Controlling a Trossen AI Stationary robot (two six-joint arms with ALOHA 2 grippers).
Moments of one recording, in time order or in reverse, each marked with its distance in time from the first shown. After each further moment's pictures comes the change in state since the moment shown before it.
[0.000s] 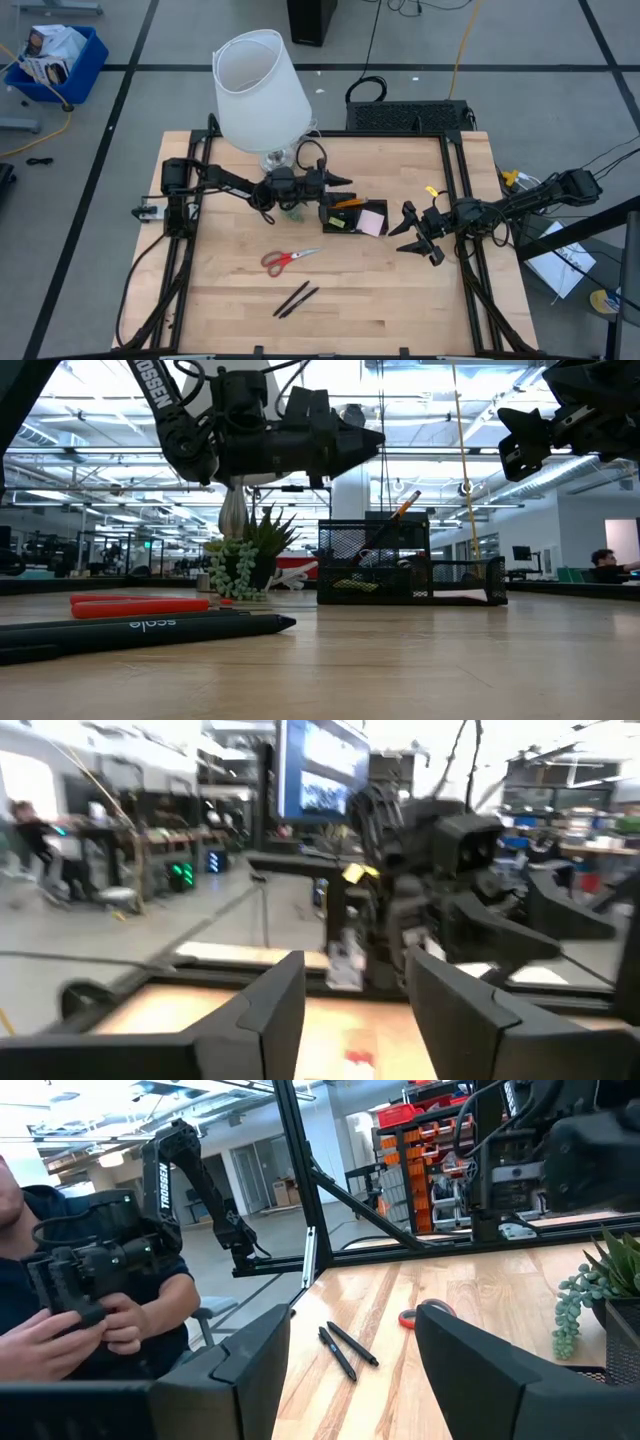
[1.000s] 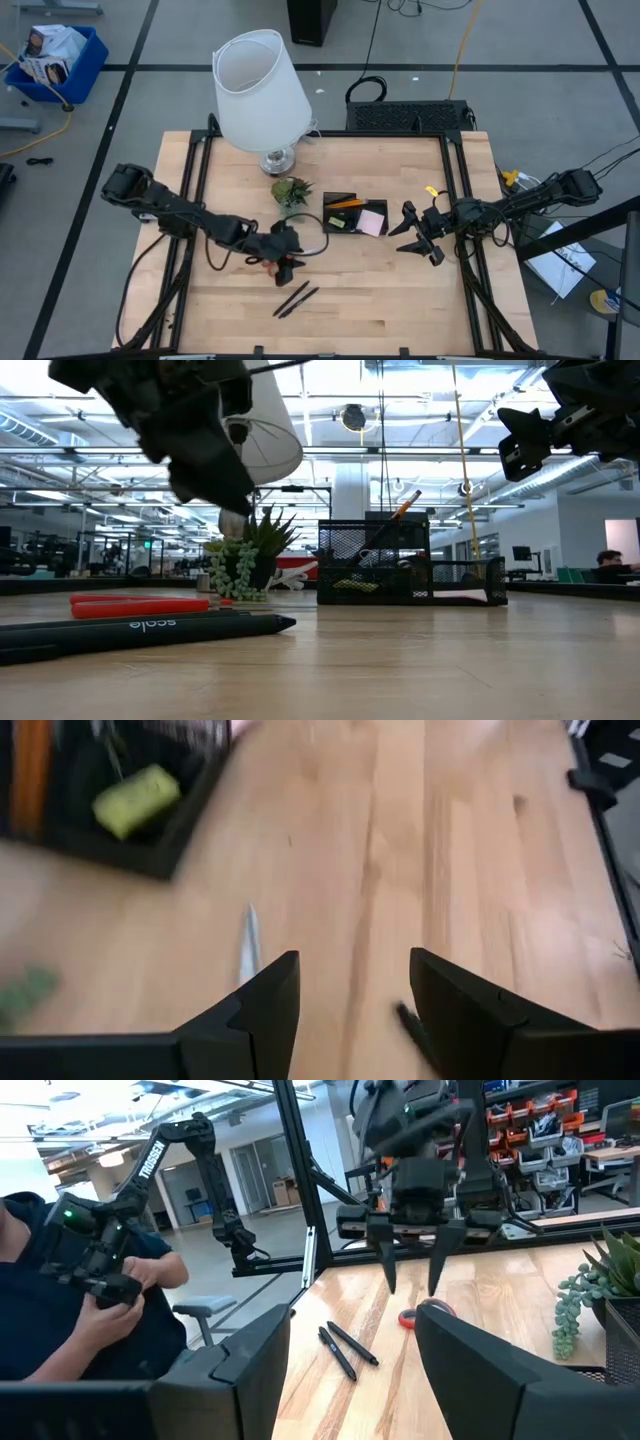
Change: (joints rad) left arm -0.489 -0.400 -0.077 -1.214 -0.304 -0.445; right arm 0.000 0.000 0.000 0.000 0.000 0.000
